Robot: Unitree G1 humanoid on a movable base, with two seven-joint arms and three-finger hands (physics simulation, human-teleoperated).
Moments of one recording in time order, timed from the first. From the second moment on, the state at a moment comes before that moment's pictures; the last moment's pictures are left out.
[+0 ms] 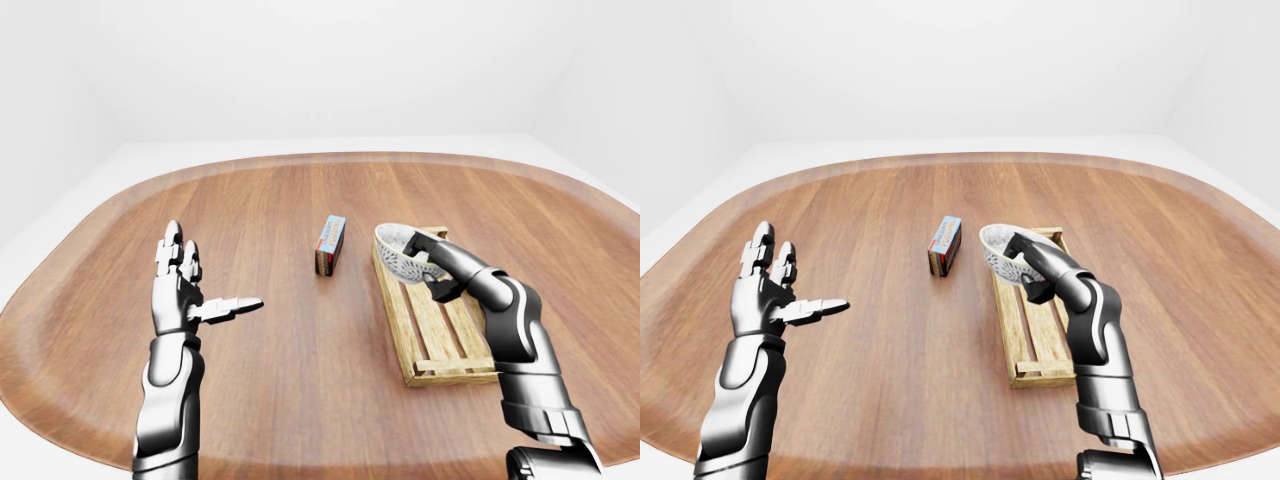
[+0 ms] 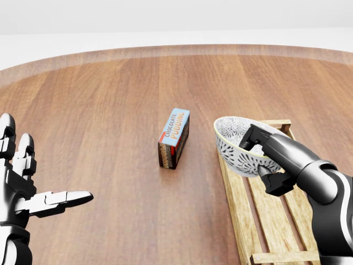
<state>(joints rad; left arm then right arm) -0.04 0.09 0.22 -0.20 -0.16 0.09 0.00 -0.36 -0.31 -0.15 0.07 -0.79 0.09 0.70</state>
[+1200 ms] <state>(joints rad) -0.04 0.09 0.22 -0.18 -0.16 0.09 -0.01 -0.43 -0.34 -0.10 0.52 -0.91 0.09 0.24</state>
